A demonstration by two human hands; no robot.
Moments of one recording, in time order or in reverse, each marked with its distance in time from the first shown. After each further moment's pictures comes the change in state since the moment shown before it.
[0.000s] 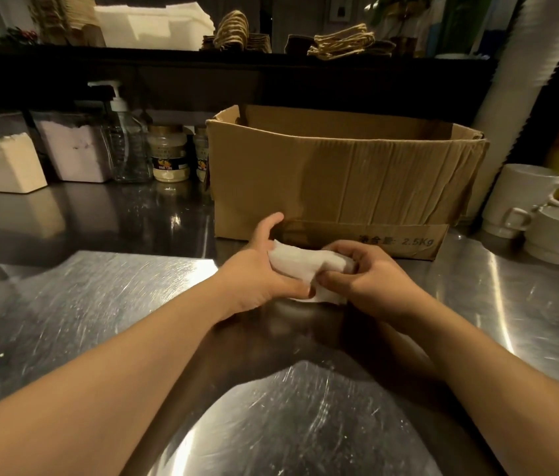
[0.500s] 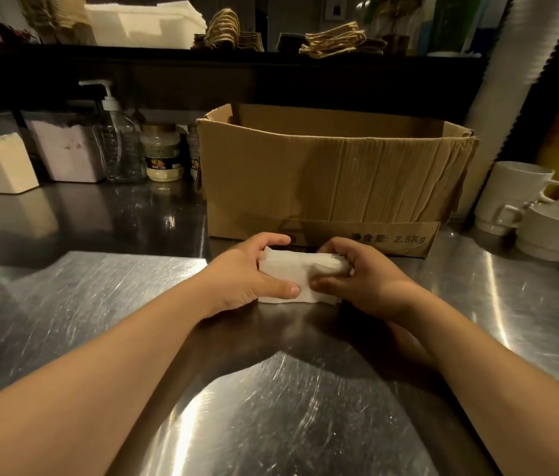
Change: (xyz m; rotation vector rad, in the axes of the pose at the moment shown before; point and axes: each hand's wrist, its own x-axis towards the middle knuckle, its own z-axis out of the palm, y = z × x) left_hand 0.008 -0.015 -0.008 0.059 -0.093 -0.038; right_hand 0.011 0.016 -0.011 -0.145 -0.081 -0.051
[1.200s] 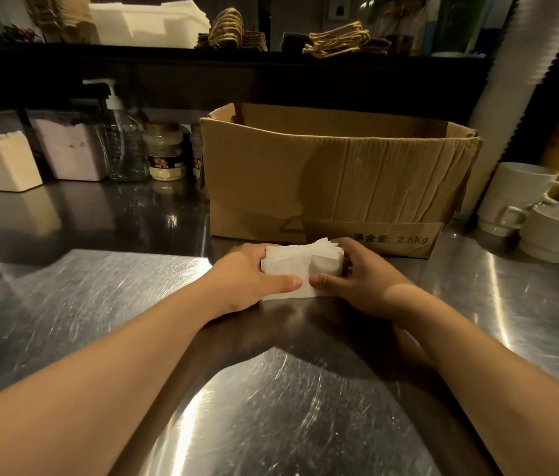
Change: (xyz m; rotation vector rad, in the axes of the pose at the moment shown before) left_hand 0.000 0.003 0.008 0.082 0.104 -0.054; right_hand 0.007 0.004 0.004 -0.189 0.012 0.198
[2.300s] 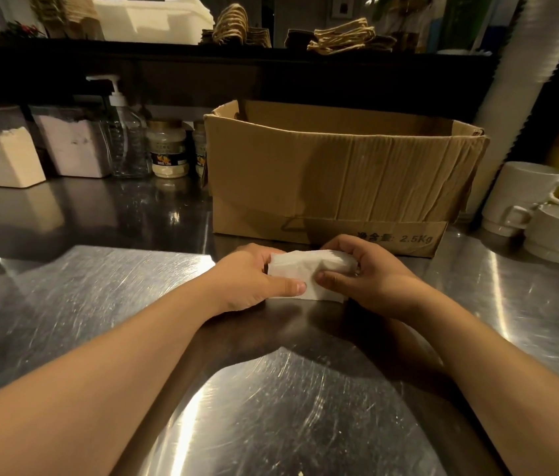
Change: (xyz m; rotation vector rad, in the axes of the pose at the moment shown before) left_hand -0.008 0.004 -0.006 0.016 -0.102 0.019; right_hand -0.011 -0.005 -0.008 0.158 -0.007 -0.167
